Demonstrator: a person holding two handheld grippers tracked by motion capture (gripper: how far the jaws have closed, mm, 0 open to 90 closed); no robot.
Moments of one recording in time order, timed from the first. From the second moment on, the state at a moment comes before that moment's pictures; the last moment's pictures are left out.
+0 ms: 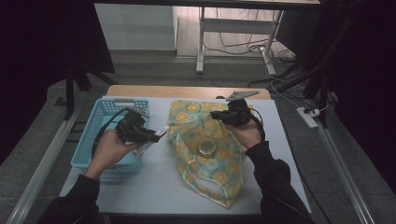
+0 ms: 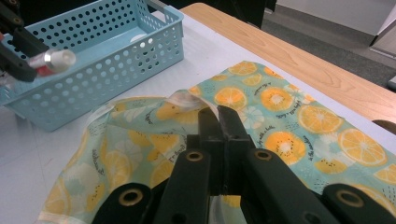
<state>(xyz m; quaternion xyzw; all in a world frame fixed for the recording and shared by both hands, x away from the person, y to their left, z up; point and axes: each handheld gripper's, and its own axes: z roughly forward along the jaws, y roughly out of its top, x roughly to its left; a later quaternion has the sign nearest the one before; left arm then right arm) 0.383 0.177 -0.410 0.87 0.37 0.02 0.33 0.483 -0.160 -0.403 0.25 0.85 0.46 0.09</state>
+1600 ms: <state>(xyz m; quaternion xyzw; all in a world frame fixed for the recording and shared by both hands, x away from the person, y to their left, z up) 0.441 0.027 -0.418 0.91 0.29 0.02 0.31 0.483 -0.155 -0.402 0.24 0.85 0.45 0.09</state>
